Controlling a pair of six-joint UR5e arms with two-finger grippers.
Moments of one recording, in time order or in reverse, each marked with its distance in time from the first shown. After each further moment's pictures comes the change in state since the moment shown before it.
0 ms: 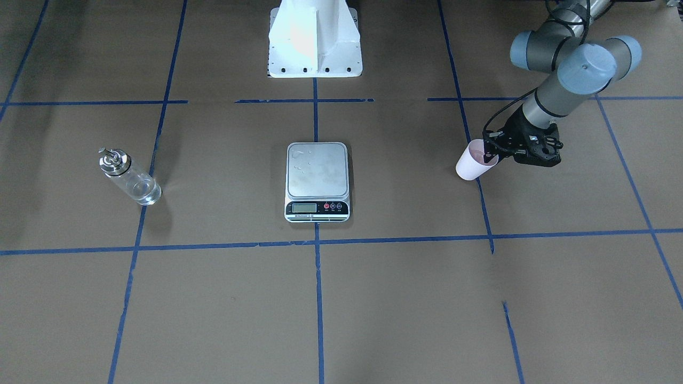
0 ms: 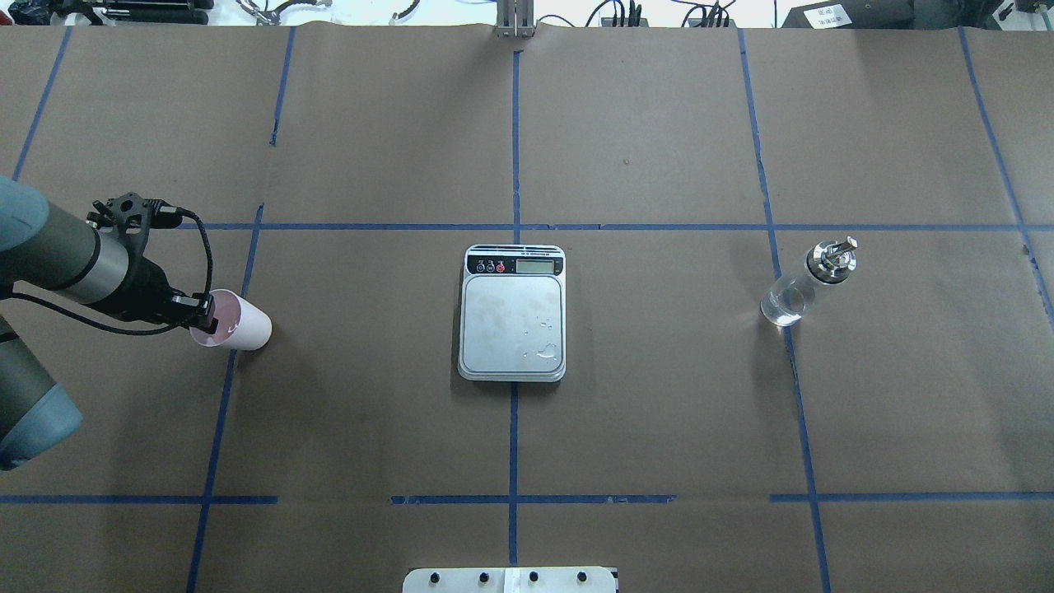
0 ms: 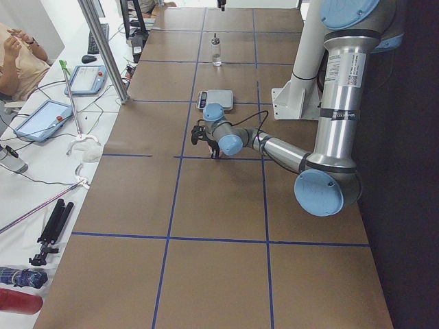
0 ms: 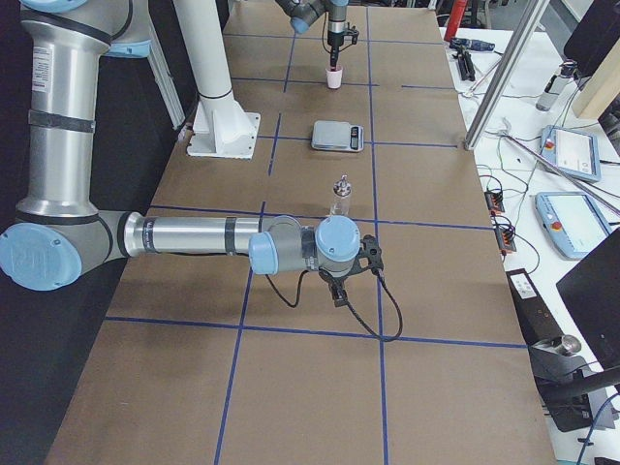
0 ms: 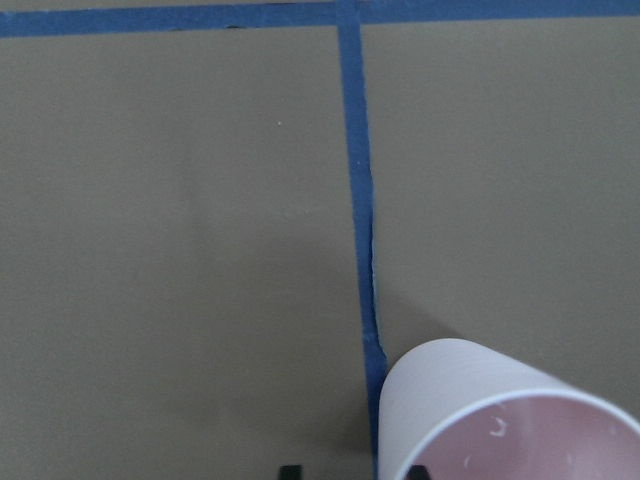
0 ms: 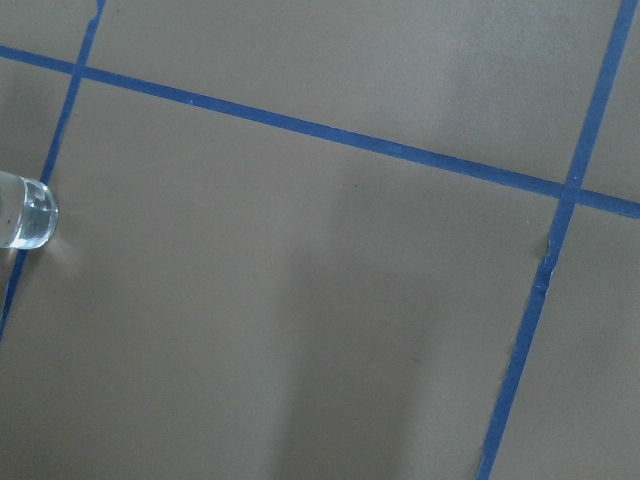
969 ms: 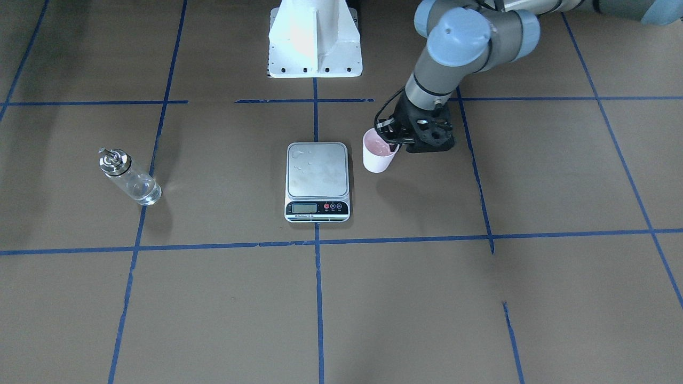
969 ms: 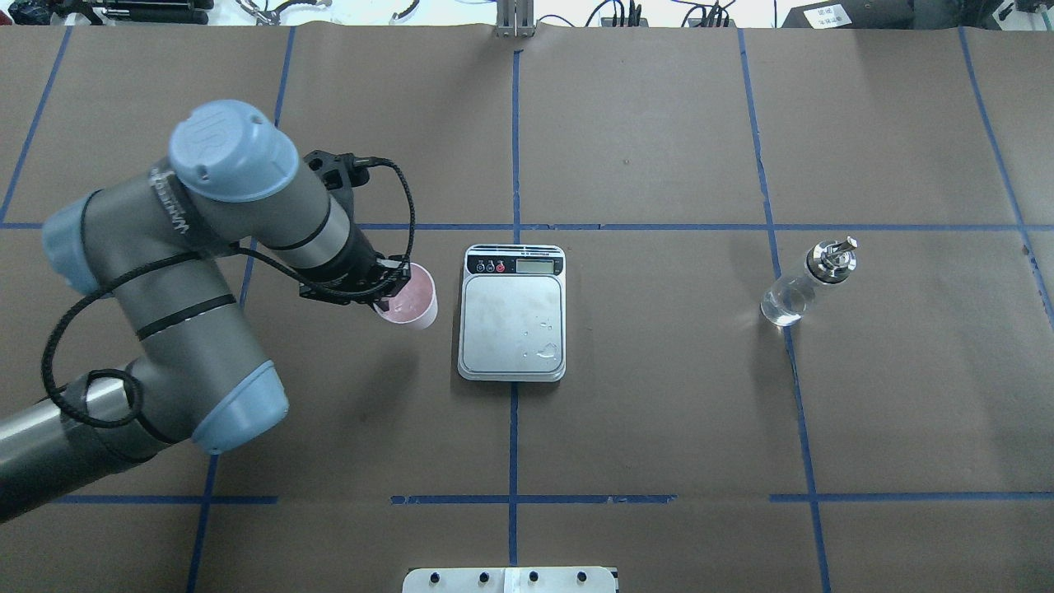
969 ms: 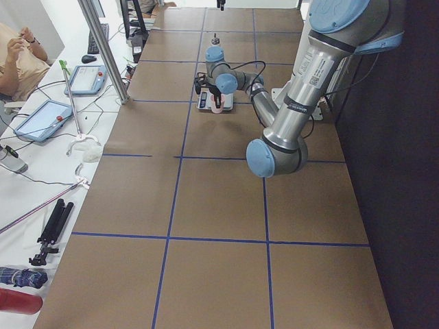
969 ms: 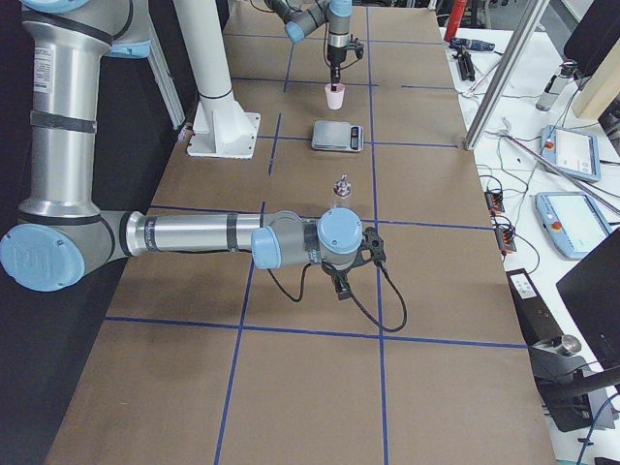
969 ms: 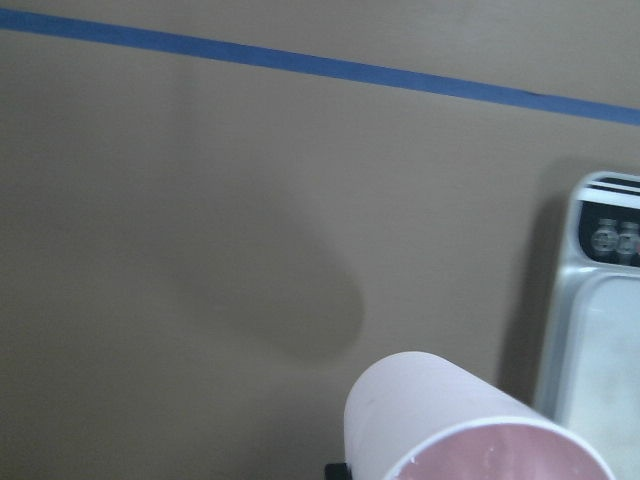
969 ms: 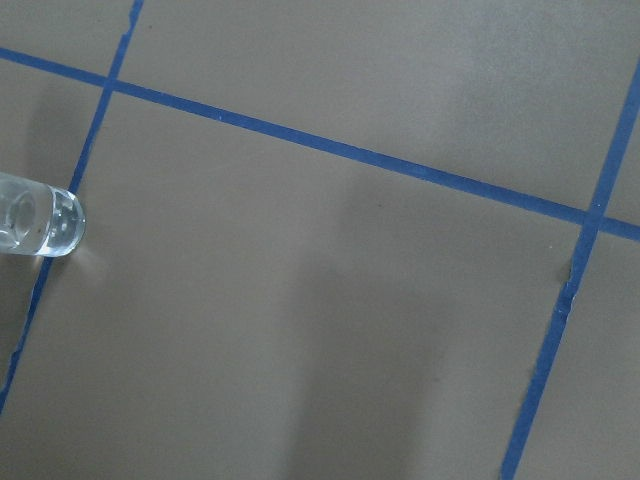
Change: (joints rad) left arm 0.150 -0.512 -0.020 0.481 0.103 -0.346; right arm -0.007 0.009 0.021 0.002 0.009 0.000
